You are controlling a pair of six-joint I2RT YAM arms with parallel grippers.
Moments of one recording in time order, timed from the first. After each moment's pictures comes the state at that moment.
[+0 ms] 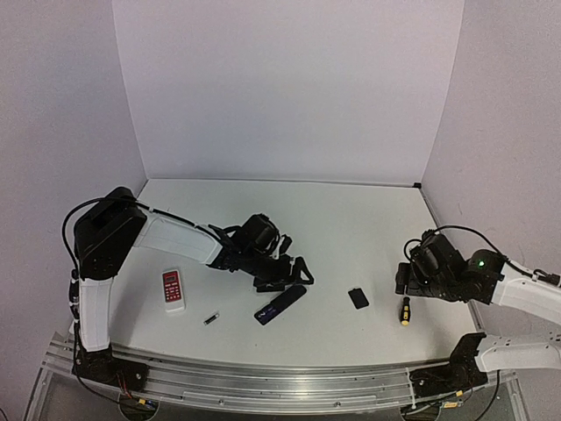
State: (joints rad) left arm -0.93 2.04 1.24 -0.03 0.38 -0.85; right arm 0.74 0.91 0.62 -0.75 0.53 0.75
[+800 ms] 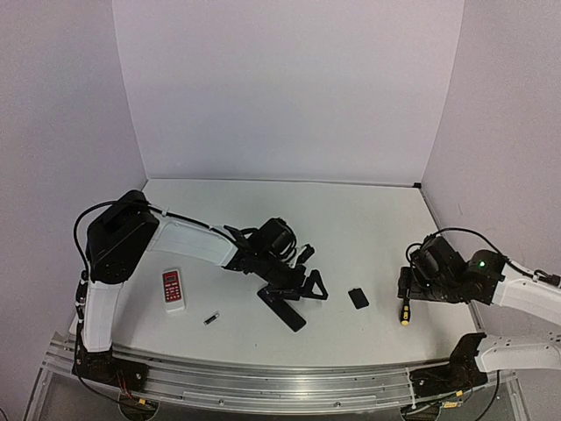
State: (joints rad) left arm -0.99 2.12 1.39 -0.14 0.52 -0.68; right arm 0.74 0.91 0.62 -0.81 0.51 0.79
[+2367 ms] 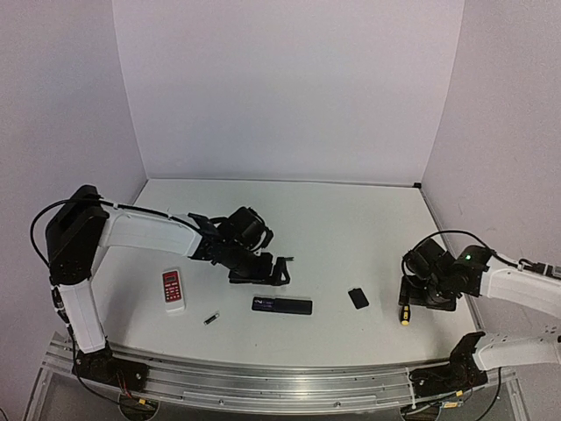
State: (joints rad) left arm -0.93 1.88 1.20 -0.30 0.17 -0.68; right arm 0.68 1.02 0.62 -0.89 0.43 0.86
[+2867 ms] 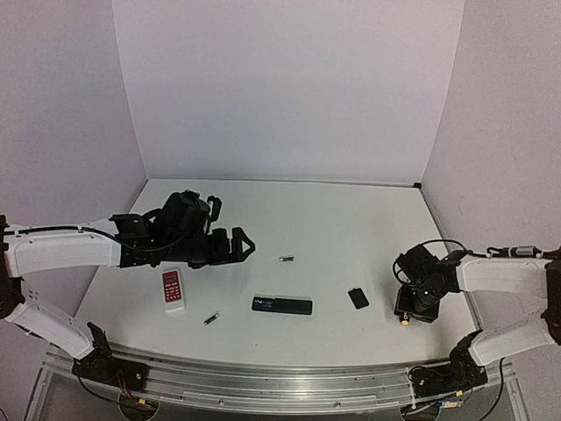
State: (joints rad) left arm -0.93 1.33 0.94 -0.28 -0.09 -0.81; right arm 0.52 1.25 0.53 -0.67 0.17 0.84
